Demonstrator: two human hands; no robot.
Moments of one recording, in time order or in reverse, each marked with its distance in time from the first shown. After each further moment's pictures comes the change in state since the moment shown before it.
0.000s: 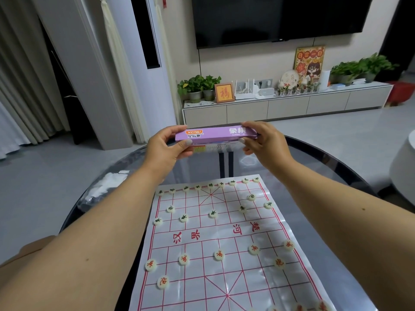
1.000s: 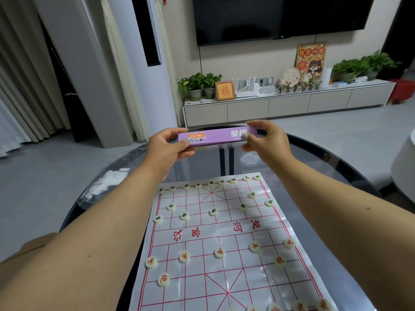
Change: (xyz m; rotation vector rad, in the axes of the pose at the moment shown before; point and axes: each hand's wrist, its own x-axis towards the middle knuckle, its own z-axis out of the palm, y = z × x) left_hand -0.009 0.009 0.004 0.023 0.056 -0.170; right_hand -0.003 -0.012 0.003 0.189 0.071 0.284
